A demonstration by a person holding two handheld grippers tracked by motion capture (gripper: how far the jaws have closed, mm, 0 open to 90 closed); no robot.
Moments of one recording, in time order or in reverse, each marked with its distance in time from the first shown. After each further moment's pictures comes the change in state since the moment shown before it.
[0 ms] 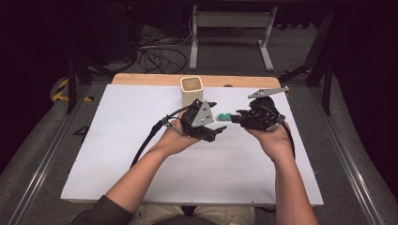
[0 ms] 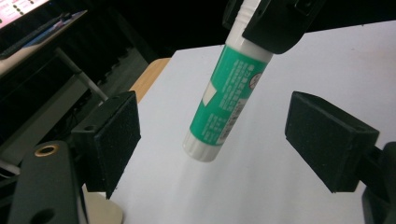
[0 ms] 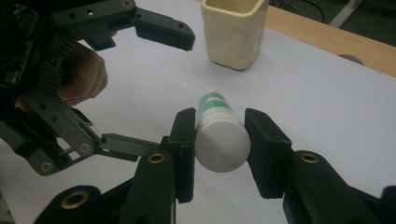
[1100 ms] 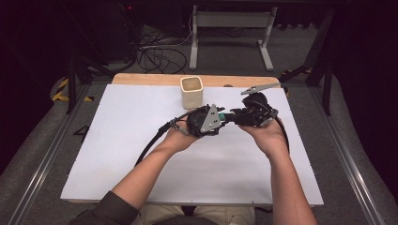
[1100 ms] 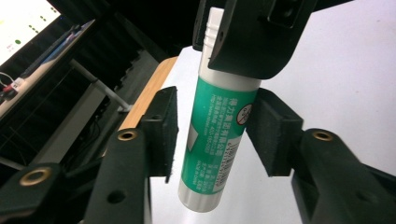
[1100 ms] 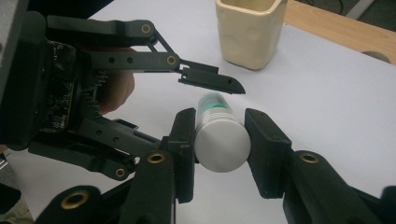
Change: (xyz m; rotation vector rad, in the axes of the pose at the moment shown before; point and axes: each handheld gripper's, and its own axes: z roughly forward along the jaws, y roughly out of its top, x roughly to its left) left arm -0.006 0.002 0.015 0.035 0.054 0.129; right arm 0.004 0.013 0.012 0.033 0.042 0.008
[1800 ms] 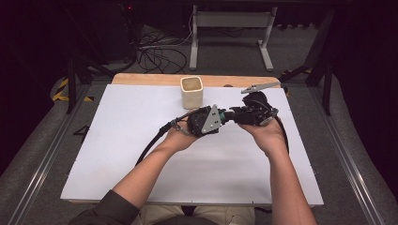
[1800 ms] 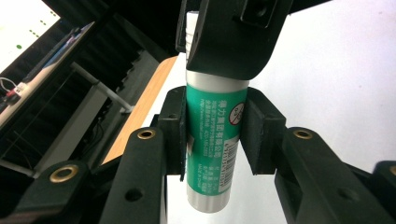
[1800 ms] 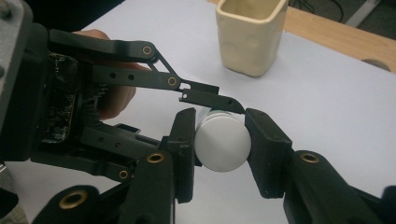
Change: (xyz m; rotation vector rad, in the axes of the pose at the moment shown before) left arm 0.001 0.000 0.001 0.003 0.003 0.018; right arm -0.003 0.001 0.002 -0.026 0.008 -0.010
